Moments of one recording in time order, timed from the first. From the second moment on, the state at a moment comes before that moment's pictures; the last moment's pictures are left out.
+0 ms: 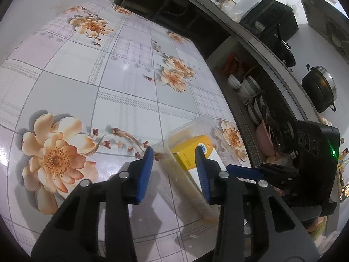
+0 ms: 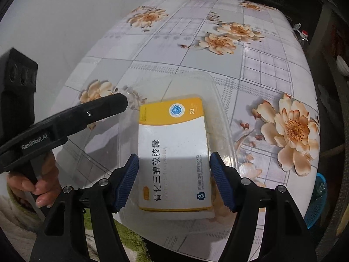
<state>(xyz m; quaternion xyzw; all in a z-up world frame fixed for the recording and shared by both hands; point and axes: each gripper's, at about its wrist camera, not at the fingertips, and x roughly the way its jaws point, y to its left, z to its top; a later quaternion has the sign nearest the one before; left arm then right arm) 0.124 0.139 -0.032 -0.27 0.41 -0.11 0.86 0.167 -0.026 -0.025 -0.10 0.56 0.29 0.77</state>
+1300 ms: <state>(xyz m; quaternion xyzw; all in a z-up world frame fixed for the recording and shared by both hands) 0.126 0.148 -0.029 -0.29 0.40 -0.09 0.87 0.178 -0.062 0.005 0.03 0.54 0.35 0.76</state>
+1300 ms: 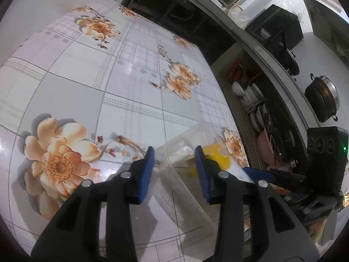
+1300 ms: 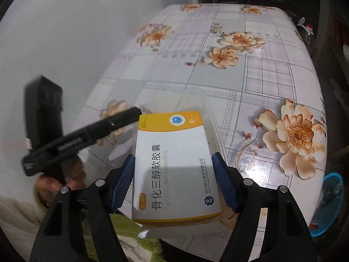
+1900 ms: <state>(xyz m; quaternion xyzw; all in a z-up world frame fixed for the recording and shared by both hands) 0.109 0.113 -0.012 -0.21 0.39 -0.09 0.89 0.190 -0.138 0.022 0.01 0.46 0.21 0.86</state>
